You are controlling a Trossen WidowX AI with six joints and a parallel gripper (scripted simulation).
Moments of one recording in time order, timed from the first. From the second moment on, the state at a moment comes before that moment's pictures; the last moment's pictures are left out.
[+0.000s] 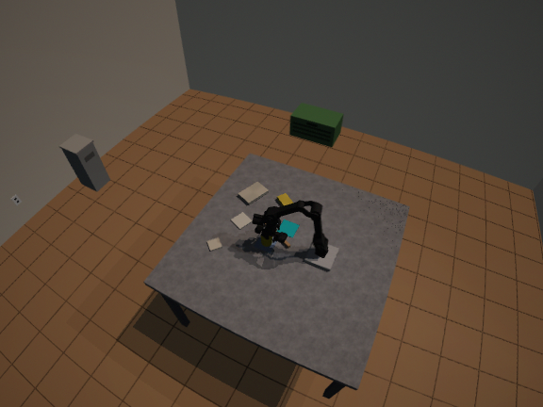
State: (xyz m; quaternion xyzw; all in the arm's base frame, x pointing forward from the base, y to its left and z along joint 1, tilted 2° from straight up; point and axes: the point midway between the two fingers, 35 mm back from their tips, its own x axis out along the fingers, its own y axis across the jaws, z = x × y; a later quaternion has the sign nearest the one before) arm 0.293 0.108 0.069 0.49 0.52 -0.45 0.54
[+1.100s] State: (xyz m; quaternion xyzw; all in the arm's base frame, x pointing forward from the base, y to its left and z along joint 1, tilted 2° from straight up) arm 0.291 0.108 0.071 0.48 0.52 -0.45 0.54
